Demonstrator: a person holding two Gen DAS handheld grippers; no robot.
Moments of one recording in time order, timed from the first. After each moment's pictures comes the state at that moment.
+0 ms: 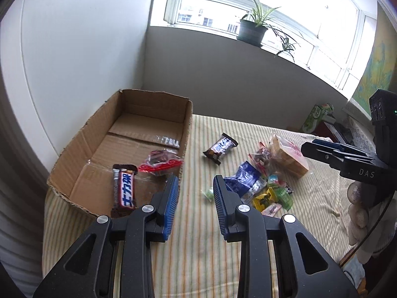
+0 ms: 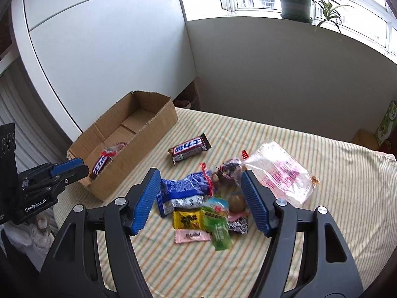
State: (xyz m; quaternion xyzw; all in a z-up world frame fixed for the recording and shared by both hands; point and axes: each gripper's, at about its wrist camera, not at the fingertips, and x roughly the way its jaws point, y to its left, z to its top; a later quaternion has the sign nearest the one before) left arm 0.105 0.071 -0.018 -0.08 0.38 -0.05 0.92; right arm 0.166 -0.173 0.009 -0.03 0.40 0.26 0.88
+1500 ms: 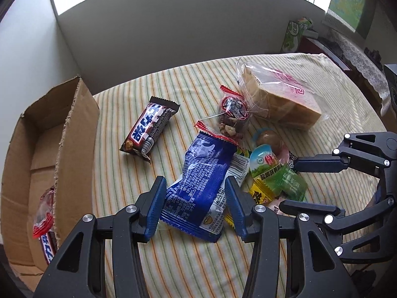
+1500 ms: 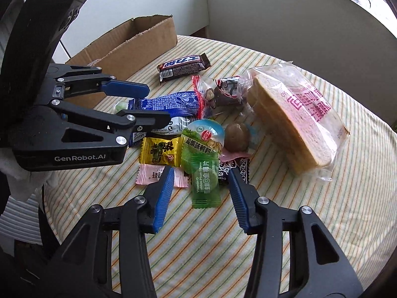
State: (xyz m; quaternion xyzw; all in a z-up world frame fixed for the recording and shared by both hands) left arm 0.197 -0.037 -0.084 0.10 0.49 -0.14 0.85; right arm 0.168 -0.164 -0.086 -0.12 0.47 0.30 0.82
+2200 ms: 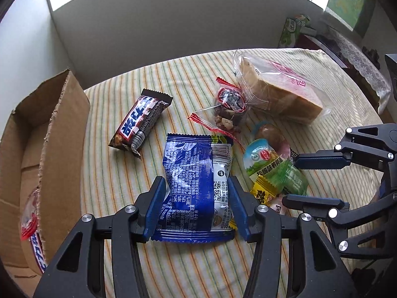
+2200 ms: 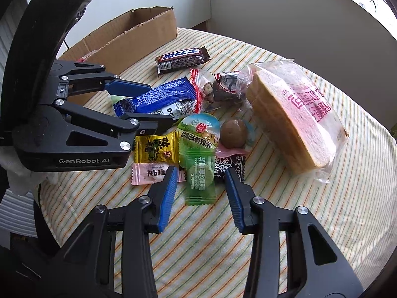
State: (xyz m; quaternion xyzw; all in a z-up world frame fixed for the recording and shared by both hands) left arm 0.202 -0.038 -0.096 0.09 0.50 -0.16 0.85; right arm 0.171 -0.162 -0.089 -0.15 0.48 0.29 0.81
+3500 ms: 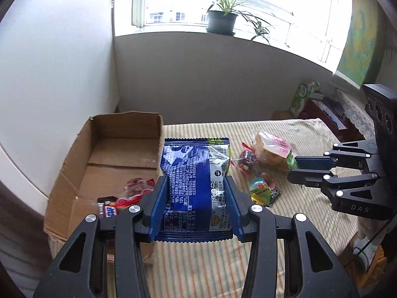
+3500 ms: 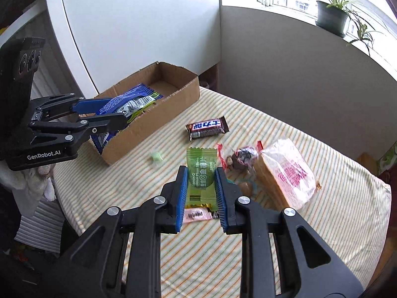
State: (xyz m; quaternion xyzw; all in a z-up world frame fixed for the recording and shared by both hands) left arm 0.131 0.059 0.011 -0.01 0.38 -0.09 0.92; right arm 0.145 -0.140 0.022 -0.13 0.39 0.33 0.85
